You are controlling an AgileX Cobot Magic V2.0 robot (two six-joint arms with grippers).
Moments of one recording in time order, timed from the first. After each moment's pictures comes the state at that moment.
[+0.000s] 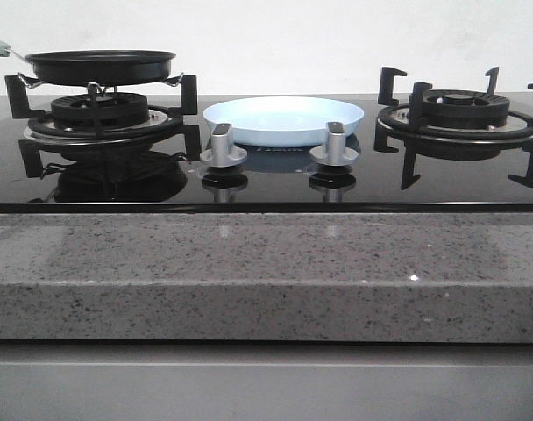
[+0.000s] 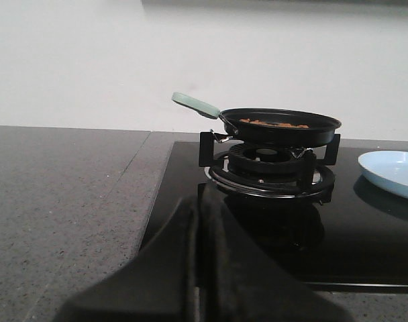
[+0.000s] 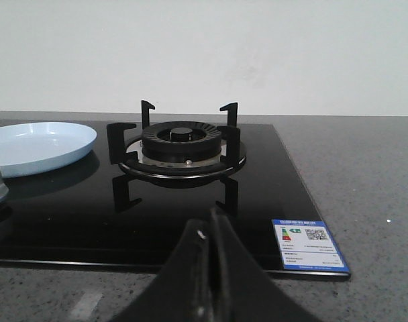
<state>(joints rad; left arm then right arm) -0.04 0.00 0.00 -0.05 -0.01 0.00 0.01 -0.01 0.03 0.01 -0.01 0.03</state>
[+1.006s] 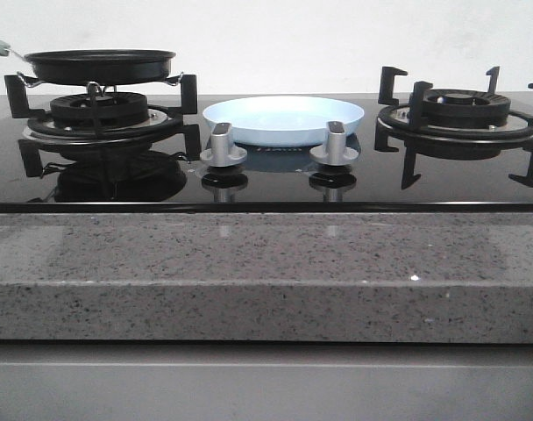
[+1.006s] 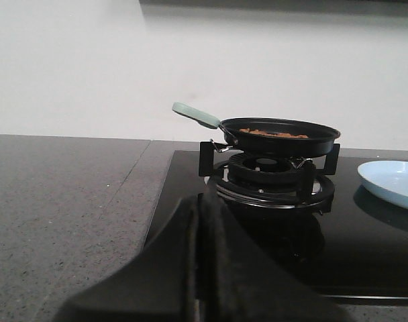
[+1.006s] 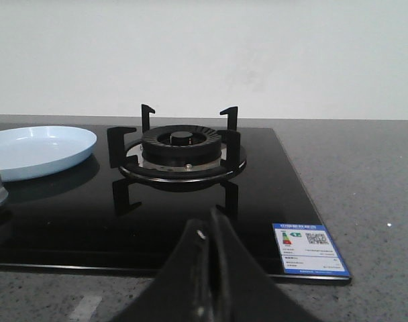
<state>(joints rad) -0.04 0.00 0.00 -0.06 -0.03 0.00 0.01 -0.01 0.03 0.01 -0.02 0.03</state>
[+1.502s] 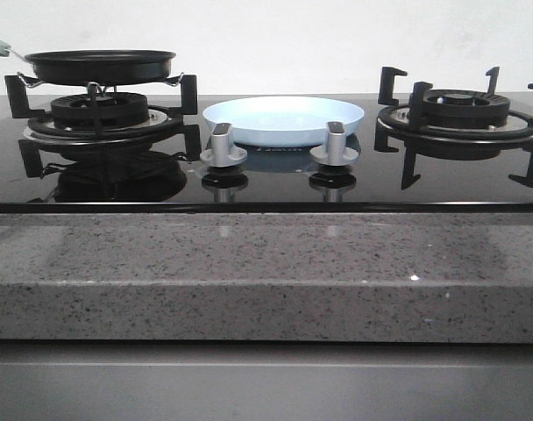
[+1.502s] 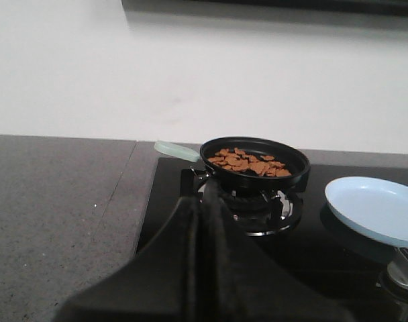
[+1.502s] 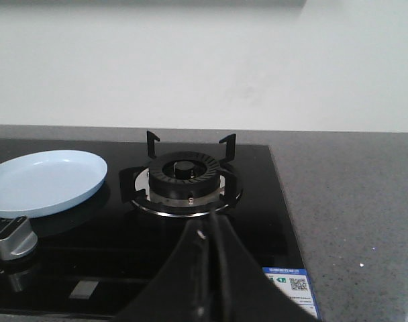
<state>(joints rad) -0.04 0.21 -0.50 -0.09 0.41 0.00 0.01 0.14 -0.45 0.01 0.41 0.03</state>
